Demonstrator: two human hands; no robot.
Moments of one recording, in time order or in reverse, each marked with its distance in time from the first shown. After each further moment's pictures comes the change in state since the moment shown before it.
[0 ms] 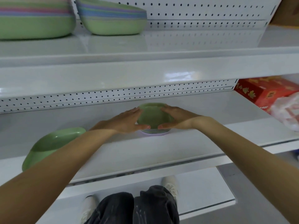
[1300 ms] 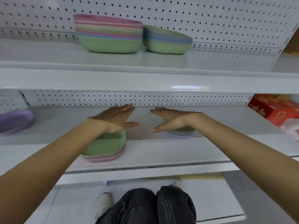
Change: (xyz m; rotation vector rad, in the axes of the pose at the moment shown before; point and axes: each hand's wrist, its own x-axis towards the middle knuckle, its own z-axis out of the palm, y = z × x) left_hand -0.099 -0.081 -0.032 0.239 0.071 -0.105; right_hand 0.006 -0.125 -0.001 -0.231 -0.137 -0.045
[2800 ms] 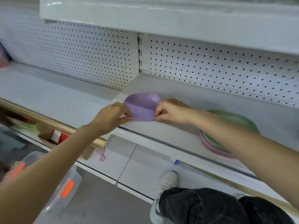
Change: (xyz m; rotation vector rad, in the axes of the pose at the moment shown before) left_hand -0.252 -0.258 0.130 -0.225 0.374 -0.467; right_hand 0.199 -0.312 0.093 -0.021 0.091 -0.656
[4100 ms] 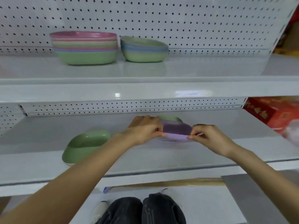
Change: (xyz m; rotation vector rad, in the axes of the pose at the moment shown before) left_hand 0.093 0.470 0.029 0.029 -0.062 0.664; right_hand -0.481 0.151 -0.077 0.217 0.522 0.638
